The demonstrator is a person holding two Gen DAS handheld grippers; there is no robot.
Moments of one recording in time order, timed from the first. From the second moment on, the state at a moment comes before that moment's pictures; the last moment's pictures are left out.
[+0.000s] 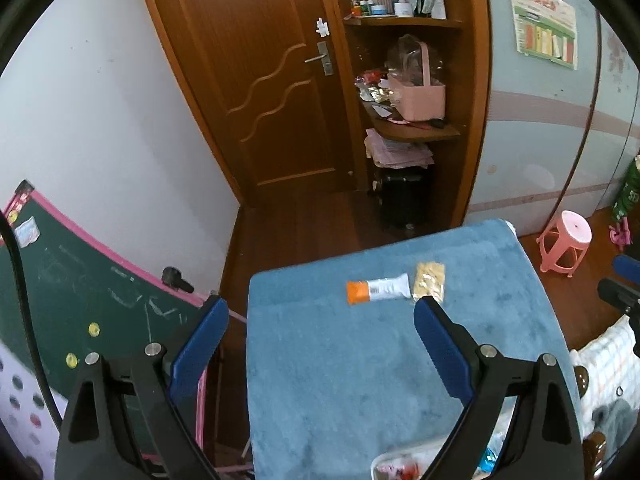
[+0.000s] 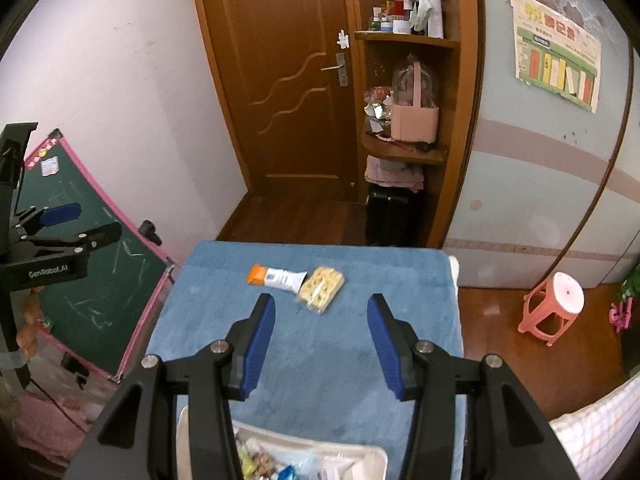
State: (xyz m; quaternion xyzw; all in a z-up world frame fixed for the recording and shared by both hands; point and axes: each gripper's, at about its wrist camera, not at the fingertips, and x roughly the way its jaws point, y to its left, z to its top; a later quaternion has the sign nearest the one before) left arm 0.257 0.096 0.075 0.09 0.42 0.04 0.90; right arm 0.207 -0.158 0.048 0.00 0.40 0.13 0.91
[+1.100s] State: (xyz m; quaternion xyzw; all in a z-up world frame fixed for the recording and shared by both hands) left arm 0.463 0.045 -0.229 0.35 0.52 -0.15 0.76; right arm 0.456 -0.092 -0.236 0.17 0.66 0.04 0.73
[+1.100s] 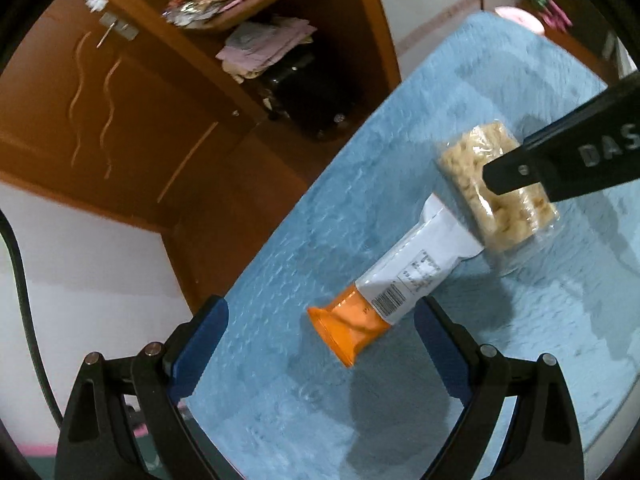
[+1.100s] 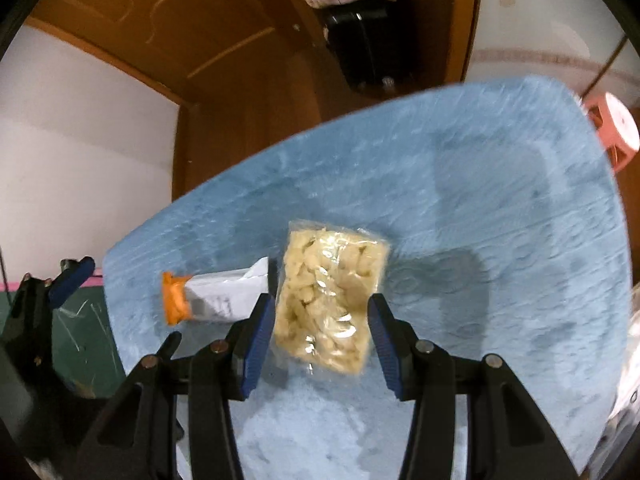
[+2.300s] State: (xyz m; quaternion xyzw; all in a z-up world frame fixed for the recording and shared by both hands) left arm 0.443 0.013 -0.227 0.24 0.59 -0.17 0.75; right arm 0.375 -0.149 -0.219 0.17 0.68 0.02 0.71
